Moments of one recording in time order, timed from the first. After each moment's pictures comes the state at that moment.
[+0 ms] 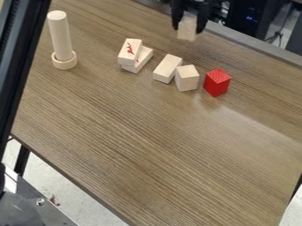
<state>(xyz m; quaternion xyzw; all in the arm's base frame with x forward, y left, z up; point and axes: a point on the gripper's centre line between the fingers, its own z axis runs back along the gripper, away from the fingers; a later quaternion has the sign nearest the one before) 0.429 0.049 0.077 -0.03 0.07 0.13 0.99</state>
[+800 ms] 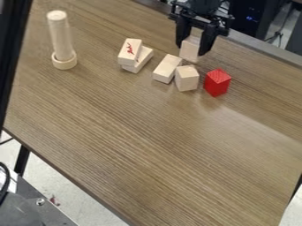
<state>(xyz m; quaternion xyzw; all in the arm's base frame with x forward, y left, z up) 0.392 0.019 0.076 -0.03 0.08 0.03 1.00</state>
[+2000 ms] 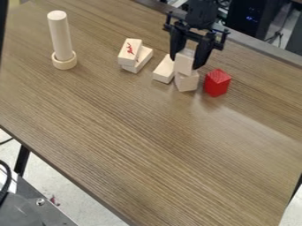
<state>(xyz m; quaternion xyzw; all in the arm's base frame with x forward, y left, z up) 0.363 0.006 0.071 -0.01 0.09 0.02 1.00</state>
